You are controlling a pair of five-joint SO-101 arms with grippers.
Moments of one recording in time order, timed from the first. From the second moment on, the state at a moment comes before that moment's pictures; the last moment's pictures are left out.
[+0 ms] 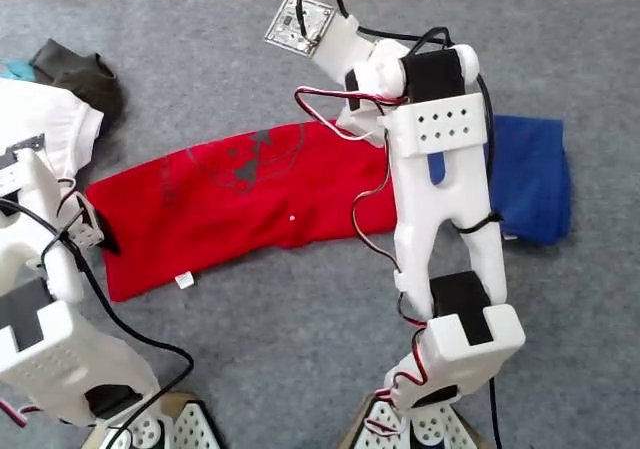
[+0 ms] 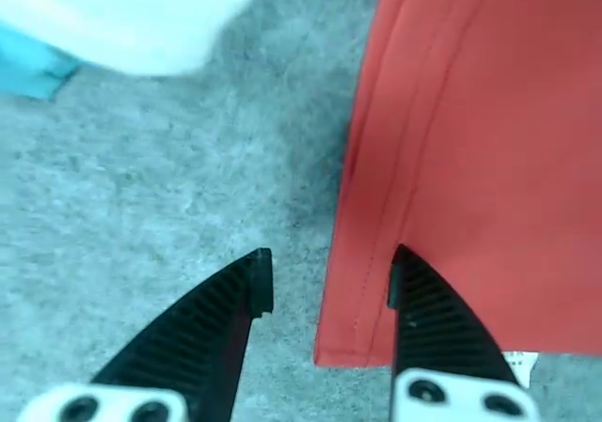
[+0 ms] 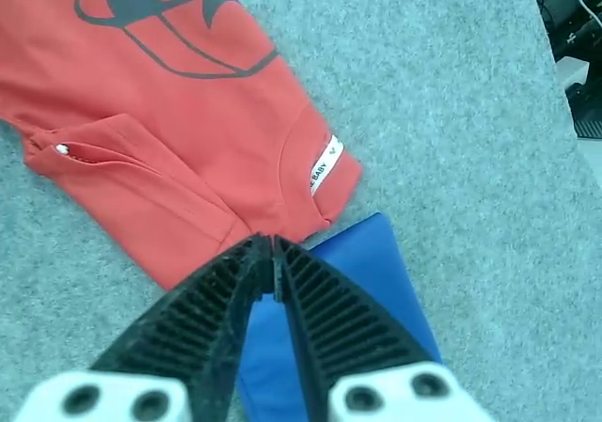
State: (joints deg) left arm -35.1 8.9 15.5 77.4 -5.1; right arm -12.7 8.9 -34.1 94.3 49.9
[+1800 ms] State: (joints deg) left arm -19.8 21.0 -8.8 85.6 -8.3; right arm 2.5 8.9 -41.5 94.3 49.9
